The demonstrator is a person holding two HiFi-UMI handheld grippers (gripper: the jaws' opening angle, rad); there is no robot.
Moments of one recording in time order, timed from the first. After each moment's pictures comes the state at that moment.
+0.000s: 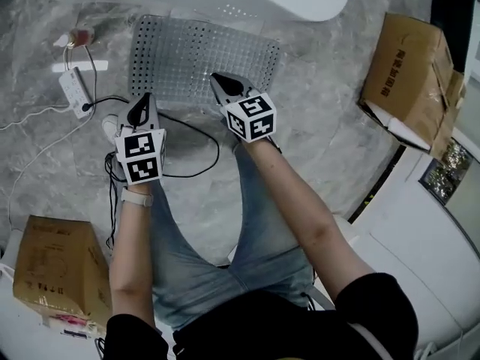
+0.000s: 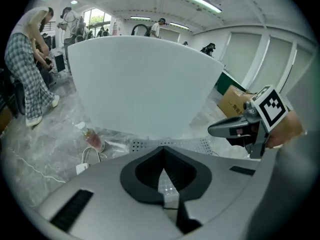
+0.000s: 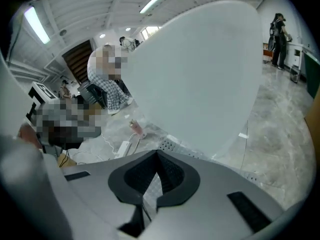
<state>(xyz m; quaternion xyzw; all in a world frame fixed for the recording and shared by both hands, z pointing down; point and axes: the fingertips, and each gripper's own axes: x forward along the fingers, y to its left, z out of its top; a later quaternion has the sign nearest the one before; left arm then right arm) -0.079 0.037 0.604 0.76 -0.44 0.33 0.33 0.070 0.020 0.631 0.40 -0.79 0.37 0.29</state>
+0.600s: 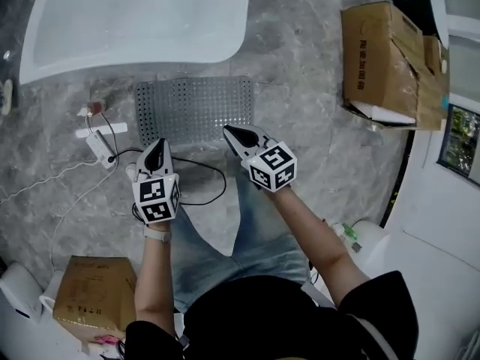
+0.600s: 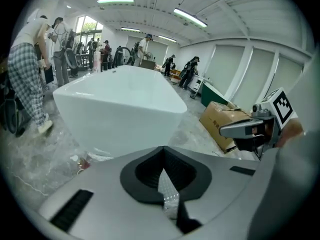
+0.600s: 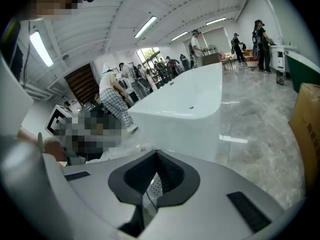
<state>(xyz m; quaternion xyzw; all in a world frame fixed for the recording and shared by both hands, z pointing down) 0.001 0.018 0.395 0.82 -0.41 0.28 0.29 0.154 0.039 0.378 0.45 -0.80 0.36 0.19</state>
